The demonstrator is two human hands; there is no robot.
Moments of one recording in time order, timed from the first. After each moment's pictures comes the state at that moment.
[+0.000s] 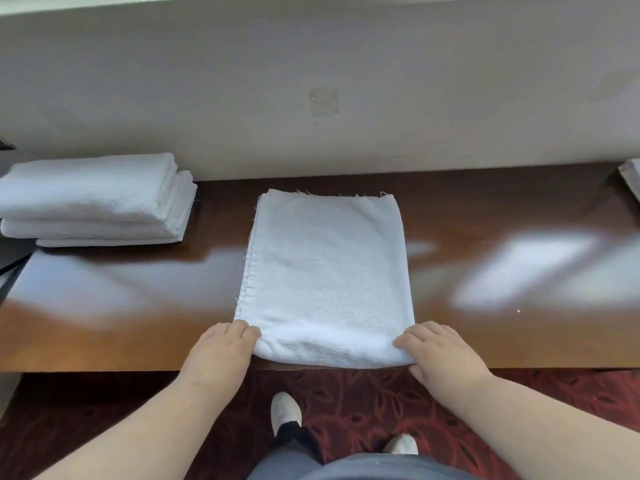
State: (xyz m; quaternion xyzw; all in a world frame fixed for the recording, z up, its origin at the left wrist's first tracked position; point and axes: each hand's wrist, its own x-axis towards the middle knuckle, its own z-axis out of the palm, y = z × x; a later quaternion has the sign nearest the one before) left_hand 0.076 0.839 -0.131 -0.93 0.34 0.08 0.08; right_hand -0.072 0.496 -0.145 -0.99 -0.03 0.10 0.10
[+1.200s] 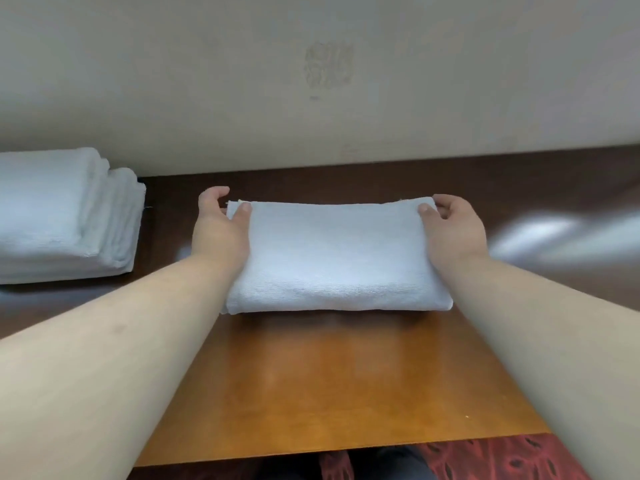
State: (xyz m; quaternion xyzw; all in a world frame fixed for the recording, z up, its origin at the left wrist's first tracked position) left_hand 0.303 0.714 -0.127 -0.88 -0.07 0.12 -0.45; right_hand 0.168 0.439 -0.137 -0.75 0.45 -0.08 0.47
